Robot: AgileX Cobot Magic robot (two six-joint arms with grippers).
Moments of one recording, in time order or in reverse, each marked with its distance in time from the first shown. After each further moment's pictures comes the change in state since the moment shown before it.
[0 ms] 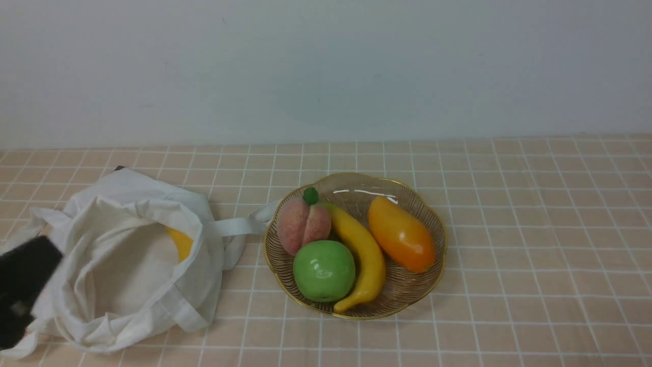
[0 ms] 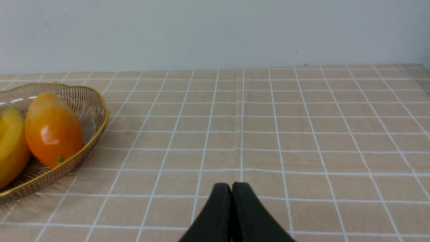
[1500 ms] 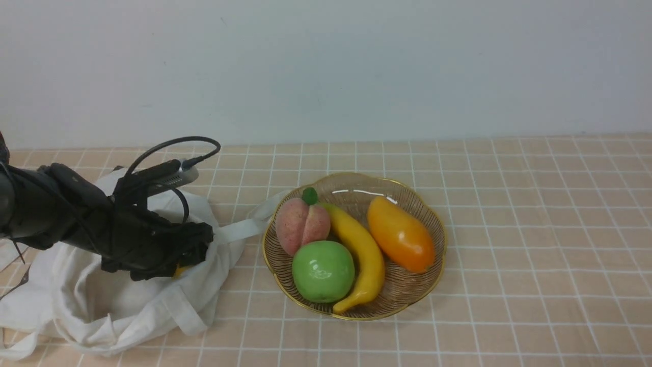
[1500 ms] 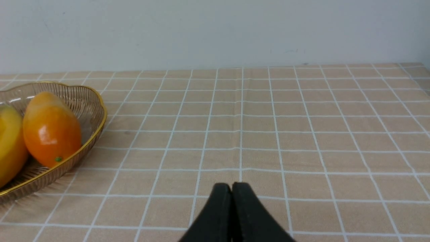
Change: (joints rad) right arm 0.000 0.000 0.000 0.000 0.000 0.000; left arm 0.103 1.454 -0.550 -0.228 0.114 0.522
